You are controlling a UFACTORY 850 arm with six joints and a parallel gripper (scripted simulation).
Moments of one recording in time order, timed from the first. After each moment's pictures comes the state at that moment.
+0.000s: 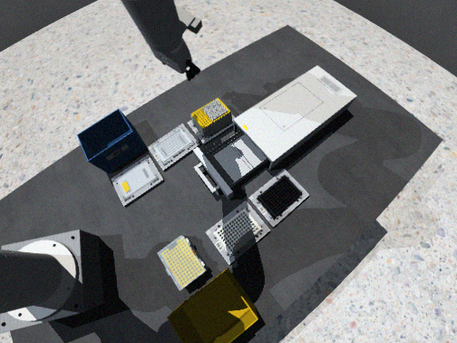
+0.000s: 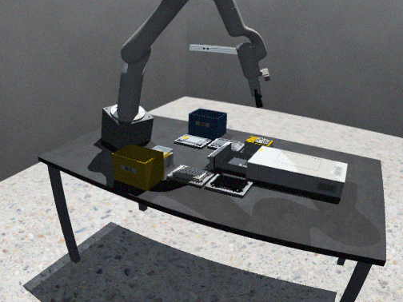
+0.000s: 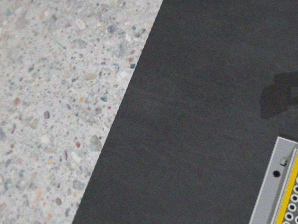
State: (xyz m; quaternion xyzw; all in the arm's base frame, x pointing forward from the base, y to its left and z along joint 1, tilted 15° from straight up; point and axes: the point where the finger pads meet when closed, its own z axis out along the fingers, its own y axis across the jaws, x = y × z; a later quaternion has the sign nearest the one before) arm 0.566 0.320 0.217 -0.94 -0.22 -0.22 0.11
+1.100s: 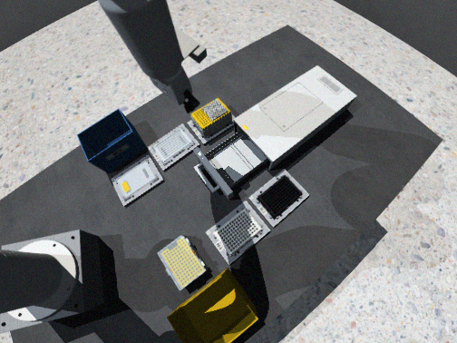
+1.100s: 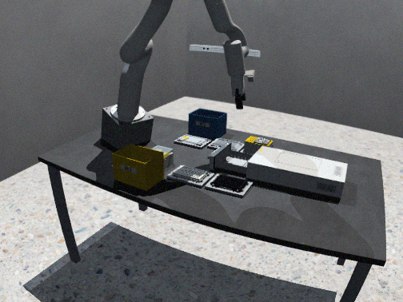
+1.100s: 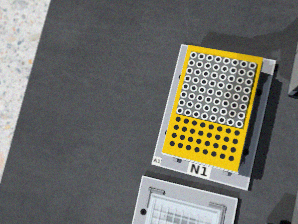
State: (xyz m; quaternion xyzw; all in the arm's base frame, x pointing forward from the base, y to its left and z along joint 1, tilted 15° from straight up) arm 0.514 0.213 0.214 -0.97 -0.16 -0.17 0.07
